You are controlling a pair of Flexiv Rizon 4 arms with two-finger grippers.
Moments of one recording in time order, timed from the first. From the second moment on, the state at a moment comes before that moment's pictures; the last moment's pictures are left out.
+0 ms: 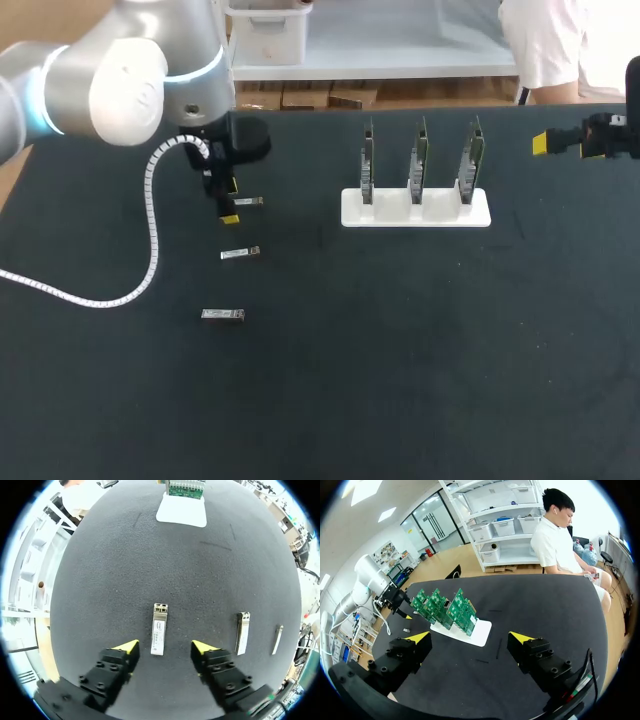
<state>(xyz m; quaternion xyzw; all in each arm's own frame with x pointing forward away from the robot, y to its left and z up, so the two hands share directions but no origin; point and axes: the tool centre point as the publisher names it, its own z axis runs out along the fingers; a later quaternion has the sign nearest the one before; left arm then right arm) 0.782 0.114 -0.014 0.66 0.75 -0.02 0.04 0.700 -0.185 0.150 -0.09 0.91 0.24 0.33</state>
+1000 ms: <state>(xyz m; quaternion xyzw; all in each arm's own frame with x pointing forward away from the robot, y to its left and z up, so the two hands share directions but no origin) 0.801 0.121 0.024 0.64 0.76 -0.02 0.09 0.700 -0.185 0.150 -0.09 0.91 0.24 0.33</state>
